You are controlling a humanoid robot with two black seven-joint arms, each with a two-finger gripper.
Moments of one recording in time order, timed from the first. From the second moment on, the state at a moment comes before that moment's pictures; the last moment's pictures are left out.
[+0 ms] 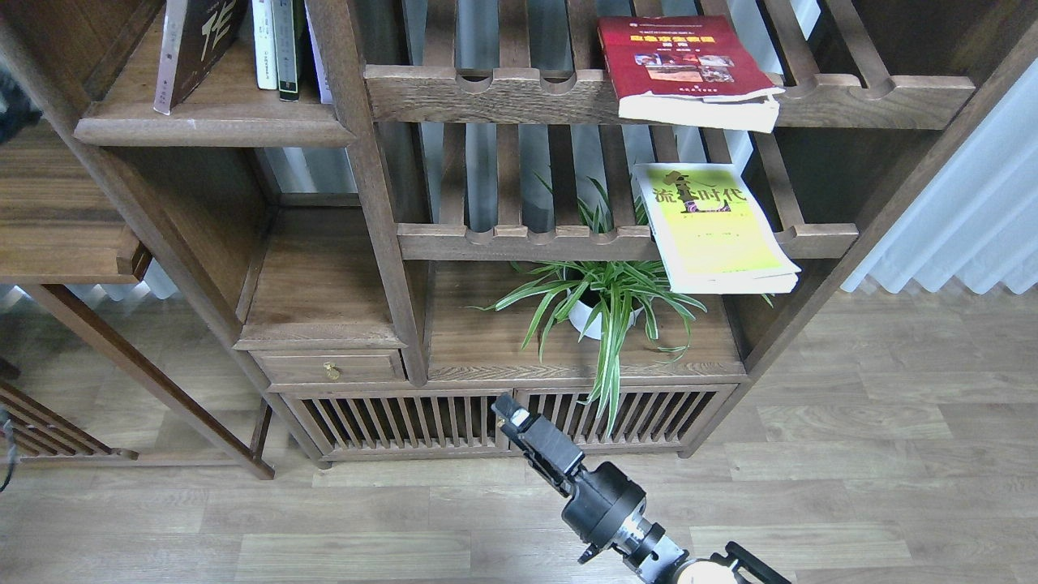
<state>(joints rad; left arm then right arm) -0.81 0.47 -1.38 -1.09 0.40 -0.49 -0.25 -0.05 0.02 0.93 1.22 0.02 0.58 -0.03</state>
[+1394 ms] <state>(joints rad) -0.29 0.16 -0.91 -1.36 0.23 -0.49 -0.23 -0.03 0.02 1.19 1.20 0.15 0.58 0.02</state>
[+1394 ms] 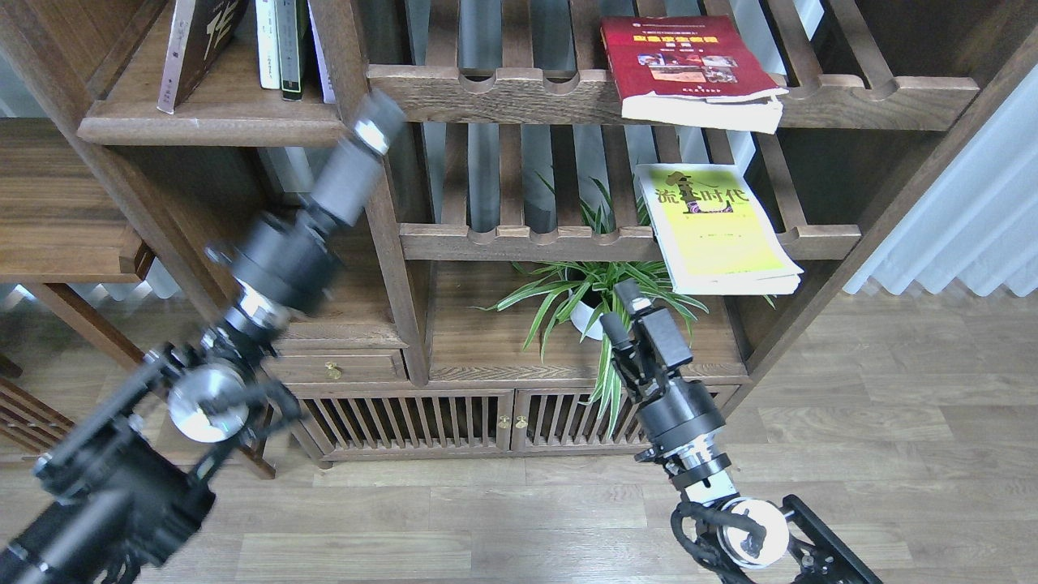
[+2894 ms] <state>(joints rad) -0.10 0.16 -0.90 -1.33 0.24 -0.49 0.00 0.21 0.02 1.37 1.00 0.17 0.18 0.11</state>
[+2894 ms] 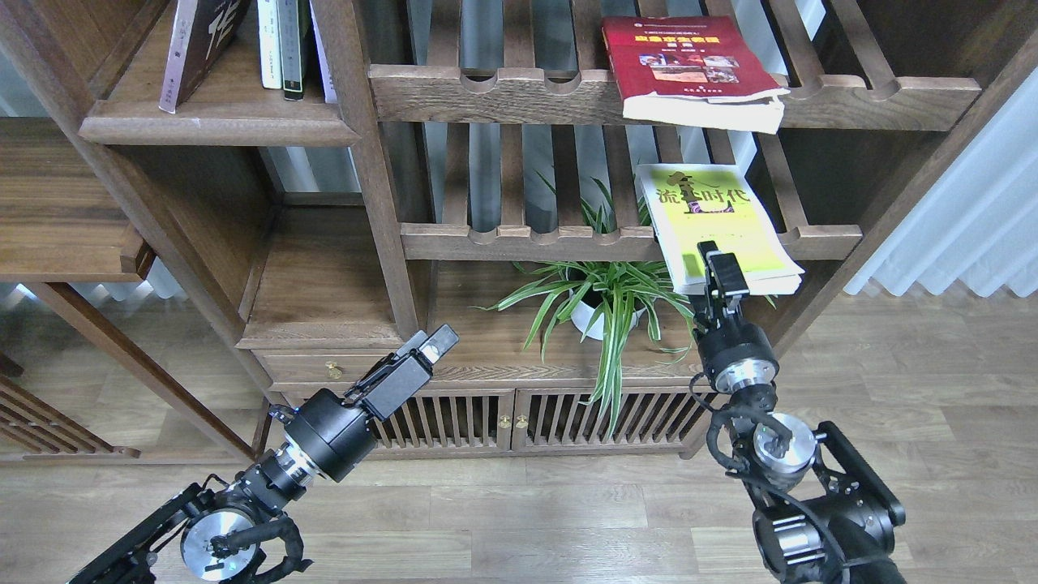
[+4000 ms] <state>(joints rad) -0.10 0.10 -0.91 -1.31 0.24 -0.49 0.06 0.12 0.02 1.46 0.99 0.19 0.51 0.13</state>
